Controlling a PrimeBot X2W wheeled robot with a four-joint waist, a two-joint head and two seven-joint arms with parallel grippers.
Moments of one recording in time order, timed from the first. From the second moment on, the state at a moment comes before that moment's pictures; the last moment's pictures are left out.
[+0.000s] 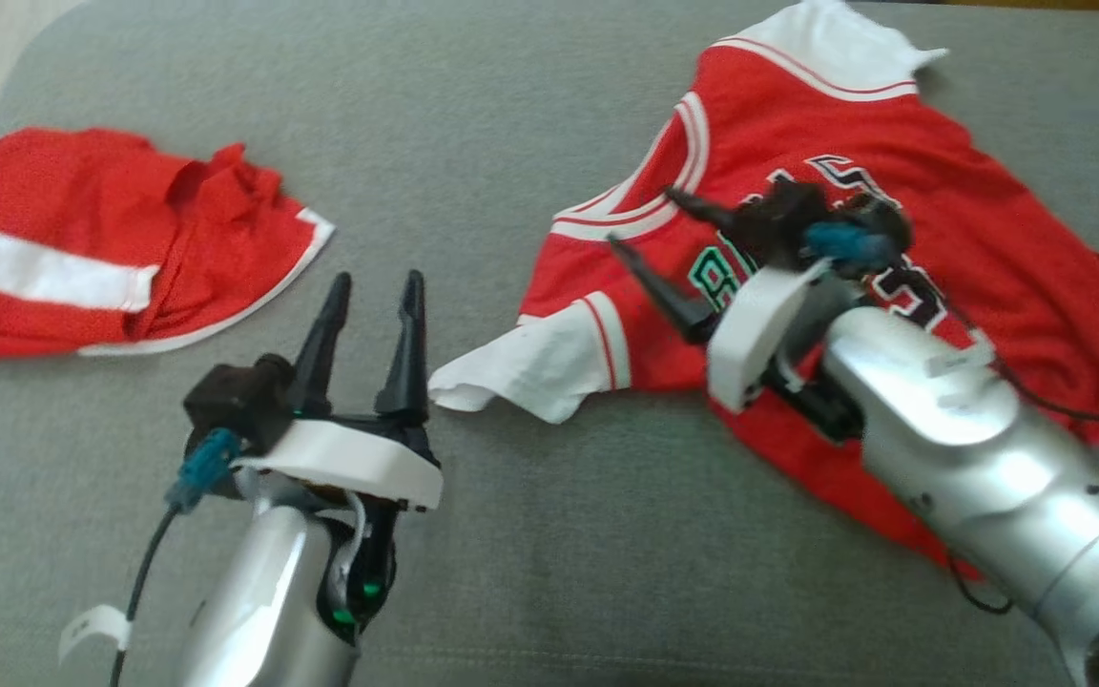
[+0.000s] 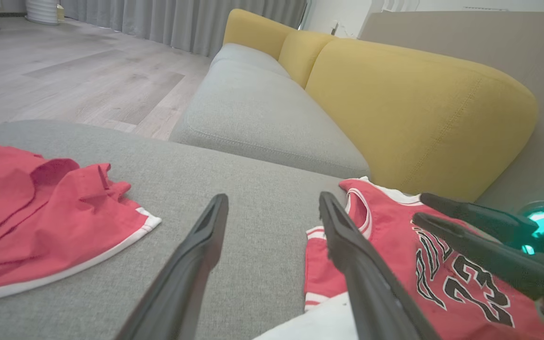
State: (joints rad) left arm -0.25 0.04 -0.34 0.23 -0.40 0.06 -0.26; right arm -0.87 -0.27 1.04 0.69 0.65 0.13 -0.11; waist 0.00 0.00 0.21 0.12
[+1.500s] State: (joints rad) left arm -0.21 0.04 -0.26 0.27 -0.34 0.02 -0.26; right arm 0.03 -0.05 0.04 0.33 0.22 0.13 0.06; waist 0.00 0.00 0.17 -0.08
